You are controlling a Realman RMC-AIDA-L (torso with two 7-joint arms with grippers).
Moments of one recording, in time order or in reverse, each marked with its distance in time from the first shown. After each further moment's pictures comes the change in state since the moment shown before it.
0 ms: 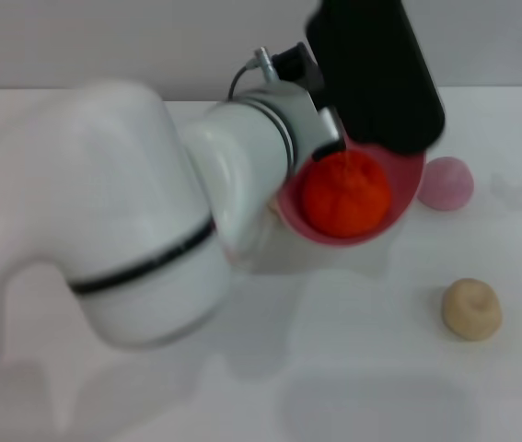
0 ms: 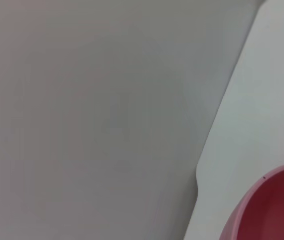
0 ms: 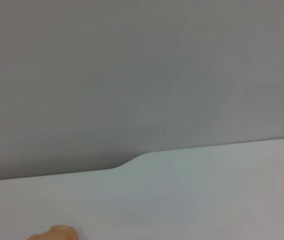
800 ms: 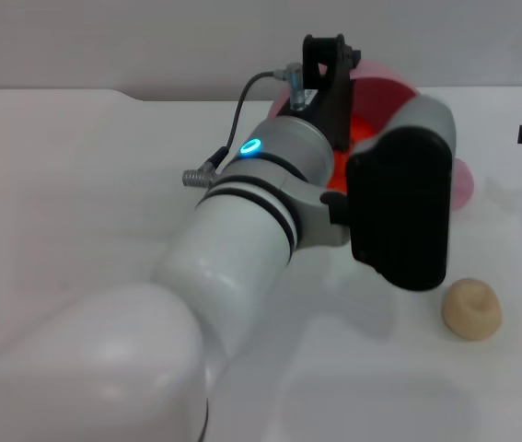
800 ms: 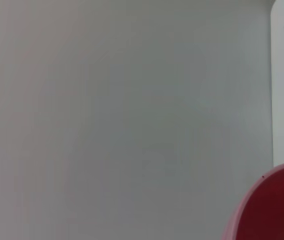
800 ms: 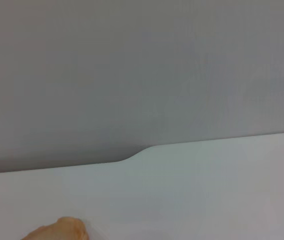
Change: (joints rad) left arm 0.140 0.000 0.264 -0.038 0.648 0.114 -0.130; right arm 0.001 0.002 -0.011 0.000 0.003 0.012 0.001
